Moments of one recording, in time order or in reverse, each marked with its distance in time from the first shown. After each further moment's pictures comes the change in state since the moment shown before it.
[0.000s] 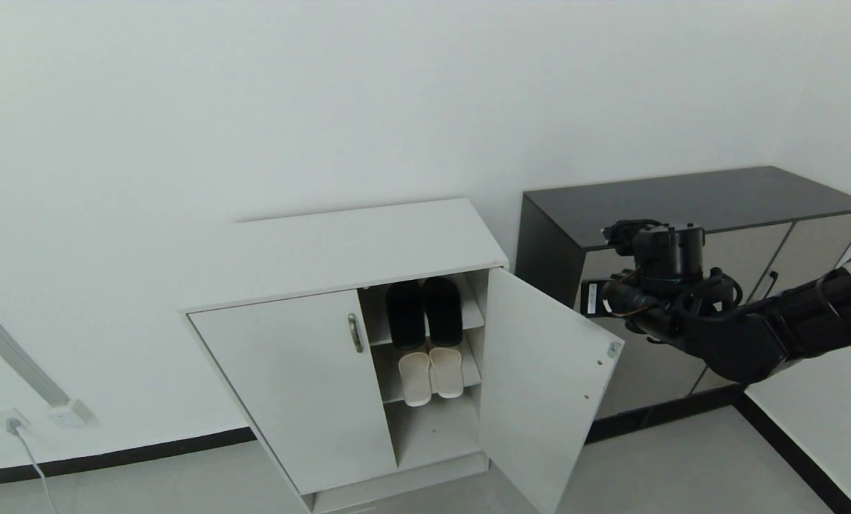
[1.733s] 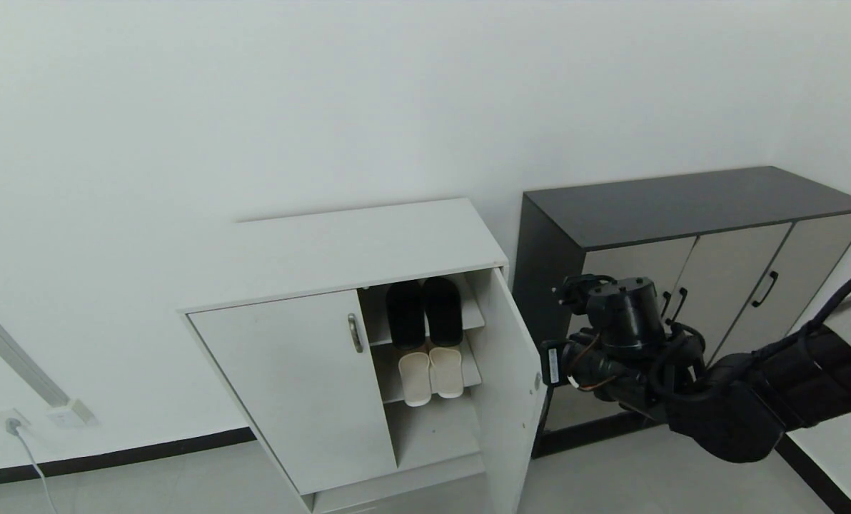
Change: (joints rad) left arm 0.000 0.000 0.000 0.001 0.000 -0.002; right arm 0.229 -0.037 0.188 -0.004 -0.003 0.065
